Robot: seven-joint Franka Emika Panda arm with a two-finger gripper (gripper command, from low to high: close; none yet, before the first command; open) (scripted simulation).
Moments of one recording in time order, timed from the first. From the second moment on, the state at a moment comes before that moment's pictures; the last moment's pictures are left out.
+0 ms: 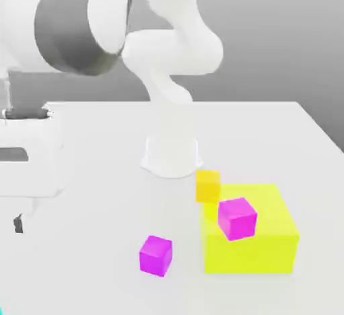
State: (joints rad) arm -0.13 0.28 -0.29 -2.05 0.25 2.45 0.32
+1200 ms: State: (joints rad) arm -0.03 0.10 -0.20 -2.33 0.24 2.40 0.37
